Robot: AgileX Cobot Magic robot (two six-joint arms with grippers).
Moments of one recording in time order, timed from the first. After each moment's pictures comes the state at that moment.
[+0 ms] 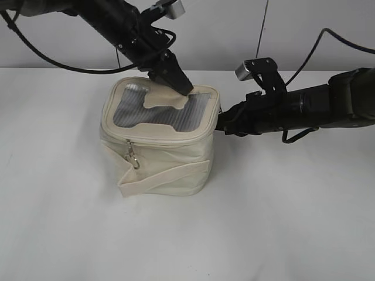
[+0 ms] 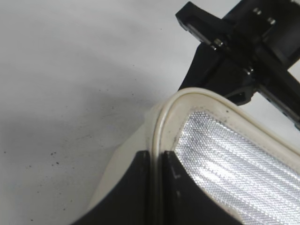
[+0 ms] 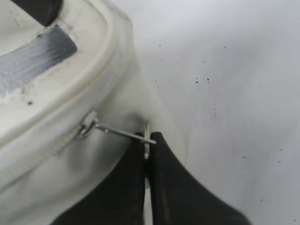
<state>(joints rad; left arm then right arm) -0.39 2.29 -2.01 -0.76 1.24 1.09 0.30 2.03 -1.01 1.82 0.53 -1.98</state>
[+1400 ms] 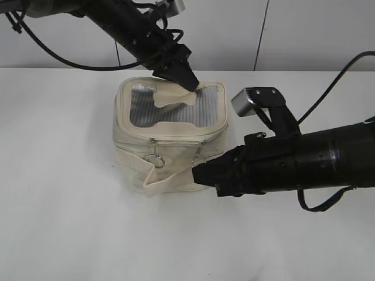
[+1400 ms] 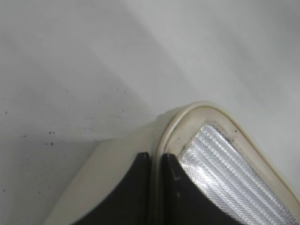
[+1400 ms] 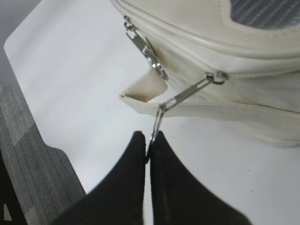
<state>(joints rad) -0.42 2.29 -2.00 -0.74 1.13 0.65 0.53 1.61 -0.60 1.81 0.52 -1.73</state>
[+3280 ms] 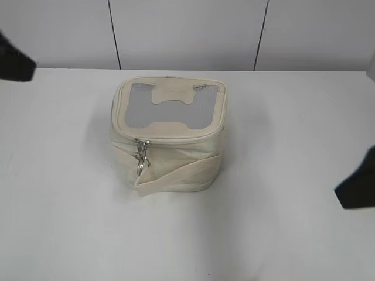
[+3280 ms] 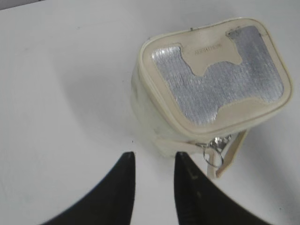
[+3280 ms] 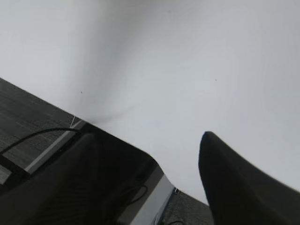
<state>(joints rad) -0.36 1.15 -0.97 -0.25 0.76 0.22 0.30 1.13 -0.79 0.36 0.95 -0.24</state>
